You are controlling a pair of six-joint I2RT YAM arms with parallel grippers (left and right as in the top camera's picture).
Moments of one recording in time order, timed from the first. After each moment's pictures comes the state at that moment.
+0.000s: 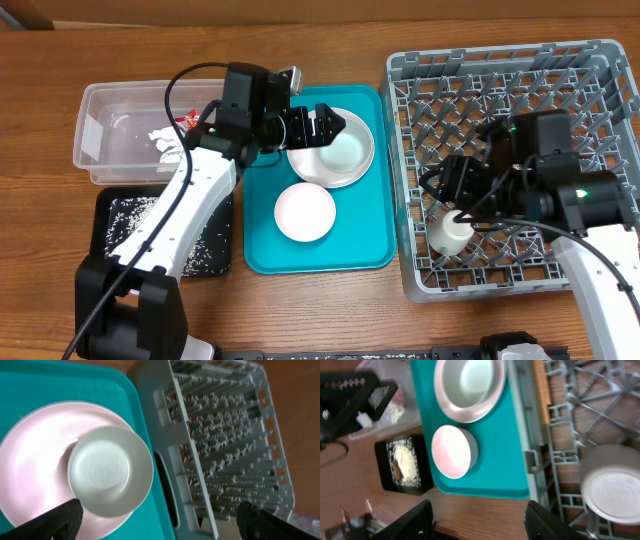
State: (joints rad) left arm -0.27 1.66 1.26 -0.39 0.56 -0.46; right arm 0.14 1.21 1.23 -1.11 -0.48 0.48
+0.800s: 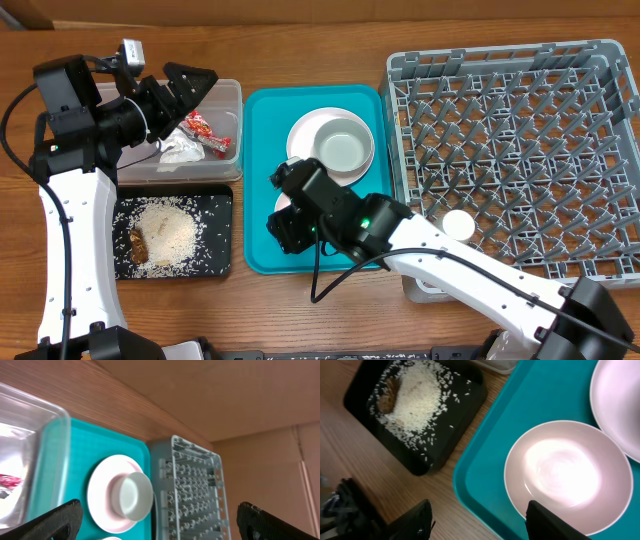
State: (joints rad) left arm 0.26 1.48 1.35 -0.58 0.85 -0.53; right arm 0.94 1.61 1.23 -0.56 -0.11 0.44
